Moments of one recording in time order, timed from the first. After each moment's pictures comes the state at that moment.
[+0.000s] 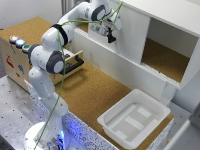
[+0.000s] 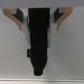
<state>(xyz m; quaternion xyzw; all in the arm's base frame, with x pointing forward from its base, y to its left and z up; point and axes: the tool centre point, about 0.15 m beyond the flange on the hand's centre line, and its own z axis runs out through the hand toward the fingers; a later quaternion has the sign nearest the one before) 0.553 0.021 0.598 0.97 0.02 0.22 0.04</state>
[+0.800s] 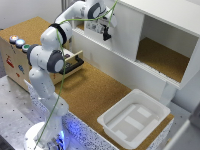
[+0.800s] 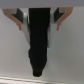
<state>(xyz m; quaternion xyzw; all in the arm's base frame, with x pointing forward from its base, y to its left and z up) 0.554 0.068 0.598 0.97 0.06 0.23 0.04</state>
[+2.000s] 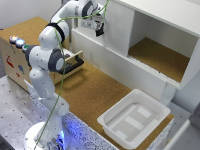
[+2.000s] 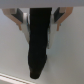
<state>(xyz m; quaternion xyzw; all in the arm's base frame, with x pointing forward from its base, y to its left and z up) 0.555 0.143 0.599 0.95 0.16 0.26 0.04</state>
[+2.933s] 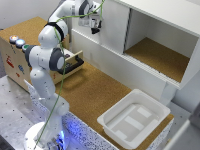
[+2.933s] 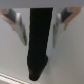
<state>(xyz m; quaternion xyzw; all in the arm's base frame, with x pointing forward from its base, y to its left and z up) 0.558 0.165 0.600 0.95 0.19 0.27 0.03</state>
